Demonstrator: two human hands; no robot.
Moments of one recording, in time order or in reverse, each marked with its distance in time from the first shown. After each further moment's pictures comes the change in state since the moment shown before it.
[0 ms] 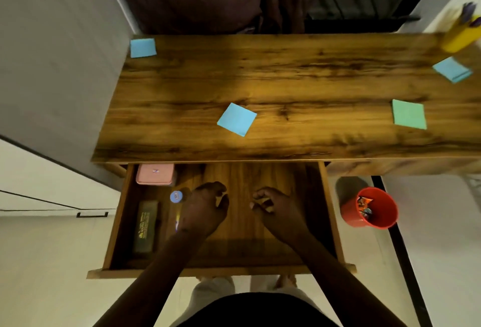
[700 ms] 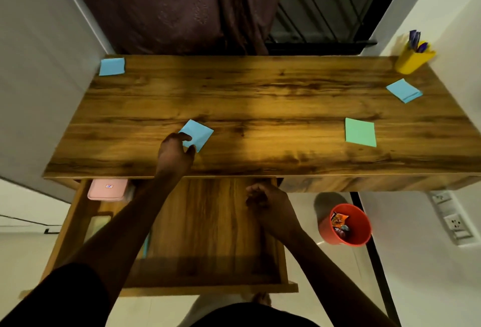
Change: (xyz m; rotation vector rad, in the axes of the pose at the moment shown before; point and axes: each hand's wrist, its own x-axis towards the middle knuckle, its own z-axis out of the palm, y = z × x) left_hand 0.146 0.077 0.006 -0.105 0.216 -0.154; right_hand 0.011 0.042 -0.126 0.133 0.040 -0.082
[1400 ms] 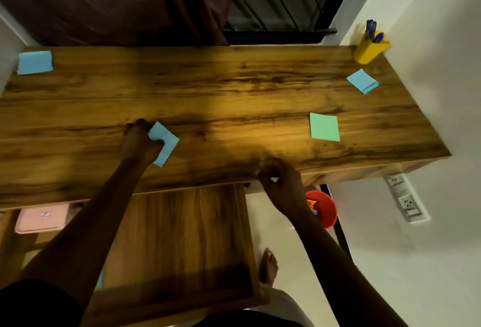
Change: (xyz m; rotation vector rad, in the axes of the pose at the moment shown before) left_hand 0.076 0.033 0.037 0.076 -0.095 -0.104; right_hand 0.049 0.030 -0.093 -0.058 0.351 -0.014
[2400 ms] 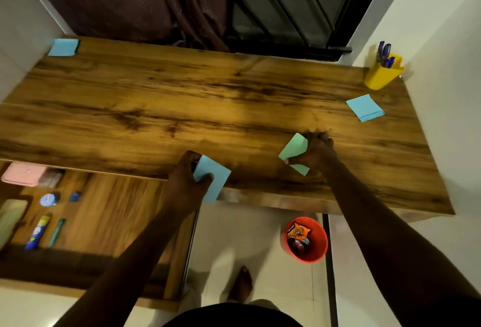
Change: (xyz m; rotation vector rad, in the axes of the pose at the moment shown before) left_hand -0.197 0.176 0.127 -0.366 0.073 0.002; right_hand 0.230 0.146 -0.175 -0.780 -0.389 0.112
